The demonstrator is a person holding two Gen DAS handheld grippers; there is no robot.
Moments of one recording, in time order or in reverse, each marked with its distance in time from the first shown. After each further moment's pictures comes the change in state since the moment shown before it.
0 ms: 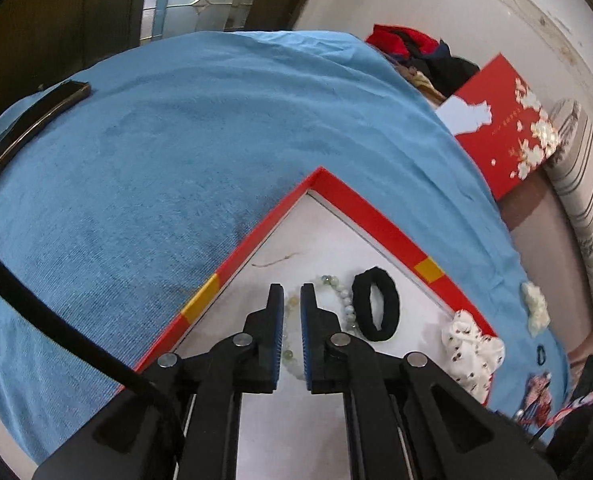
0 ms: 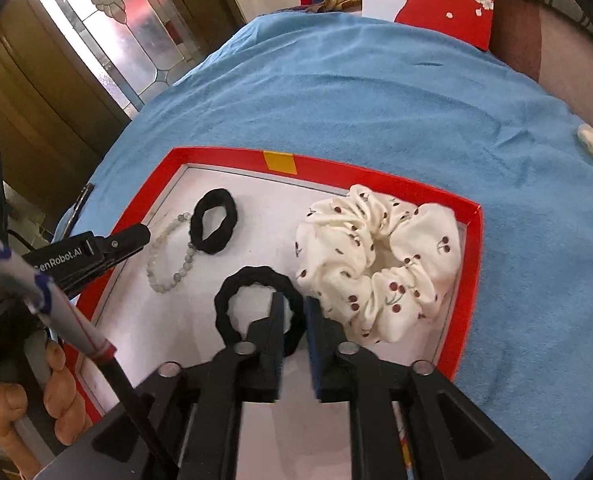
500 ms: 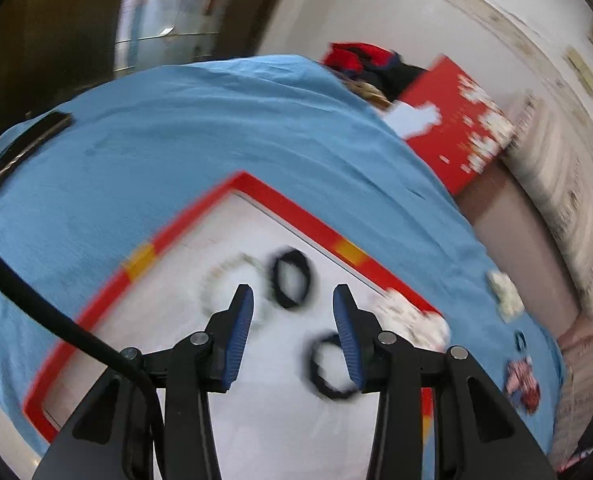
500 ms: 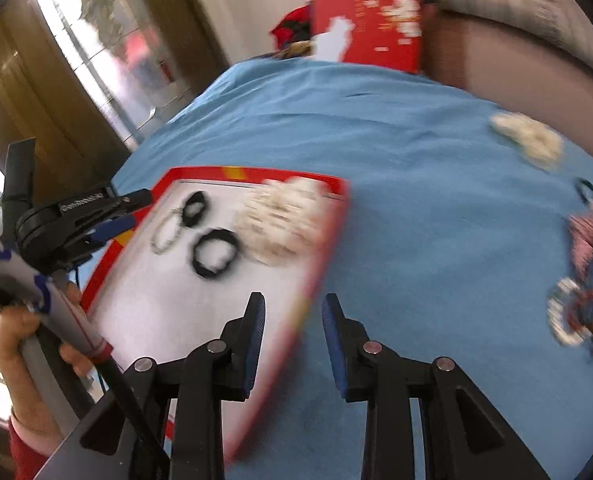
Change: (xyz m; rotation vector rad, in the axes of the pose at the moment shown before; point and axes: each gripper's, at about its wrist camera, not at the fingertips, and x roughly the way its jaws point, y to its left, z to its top) left arm -0.038 -0.053 -0.038 0.100 -0.081 -0.077; right arm -0.114 -0.070 -0.073 0.061 -0.152 -0.077
